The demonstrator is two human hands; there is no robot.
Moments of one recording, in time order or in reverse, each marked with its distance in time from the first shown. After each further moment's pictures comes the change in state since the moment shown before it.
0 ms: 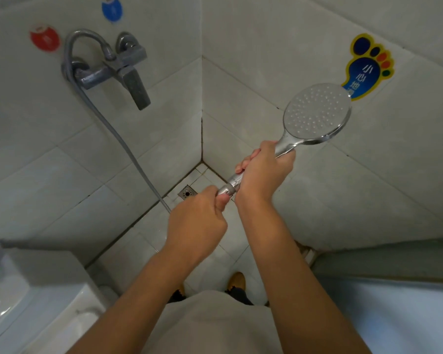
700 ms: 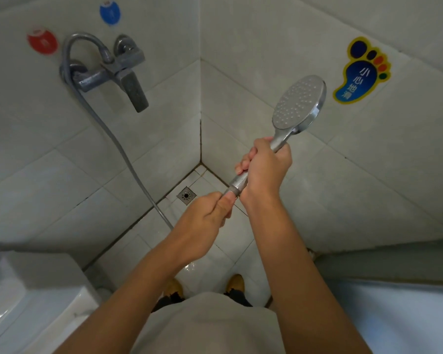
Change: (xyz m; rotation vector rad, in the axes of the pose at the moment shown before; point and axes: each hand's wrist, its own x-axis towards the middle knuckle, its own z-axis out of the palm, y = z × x) left_hand 0.006 -0.006 0.004 -0.620 -0.209 0.052; right_hand 0.012 -0.011 -0.003 0.007 -0.159 0.097
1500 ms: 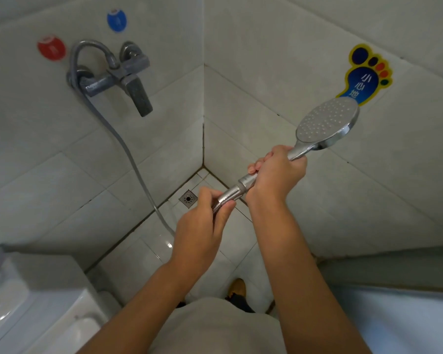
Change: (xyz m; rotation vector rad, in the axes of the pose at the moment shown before) left_hand -0.006 -0.014 0.016 0.263 0.345 0.176; right_hand 0.002 -0.006 0.002 0.097 0.202 -0.046
